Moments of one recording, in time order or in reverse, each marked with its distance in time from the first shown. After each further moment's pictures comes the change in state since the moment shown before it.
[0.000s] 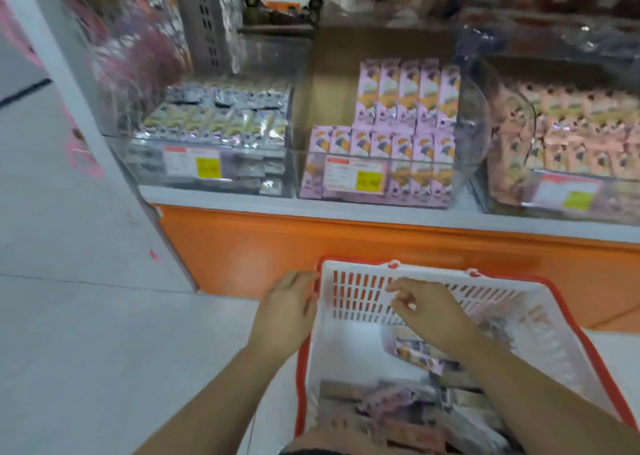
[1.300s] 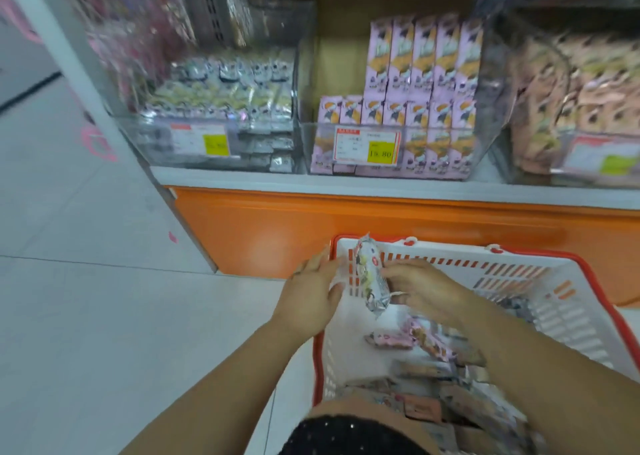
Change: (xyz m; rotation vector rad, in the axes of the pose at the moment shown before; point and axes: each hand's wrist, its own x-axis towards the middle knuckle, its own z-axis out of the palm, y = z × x) left_hand -0.004 0.020 -0.001 0.080 -0.331 -0.091; right_hand 0.013 -0.030 0.011 1.029 -0.322 0.369
